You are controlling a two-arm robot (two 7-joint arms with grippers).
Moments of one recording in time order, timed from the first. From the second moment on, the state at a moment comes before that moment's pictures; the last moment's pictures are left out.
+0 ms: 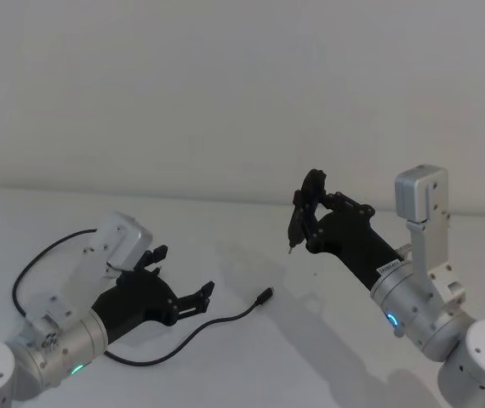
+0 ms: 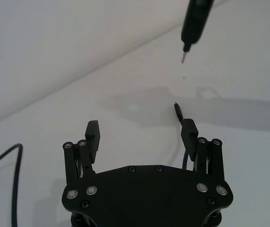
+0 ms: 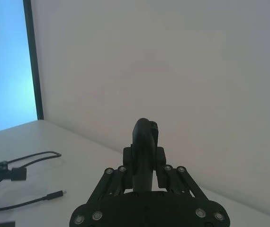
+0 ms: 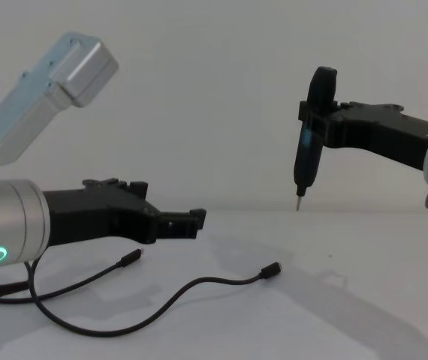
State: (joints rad) left arm -0.29 0.46 0.47 -1.64 -0.32 0.19 -0.27; right arm 0.33 0.23 -0.32 -1.46 0.26 -0.03 0.29
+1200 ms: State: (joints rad) left arm -0.36 0.44 0.53 -1.53 -0.28 0.24 -0.42; right arm 0.36 0.20 -0.31 -1.40 0.27 -0.05 0.32
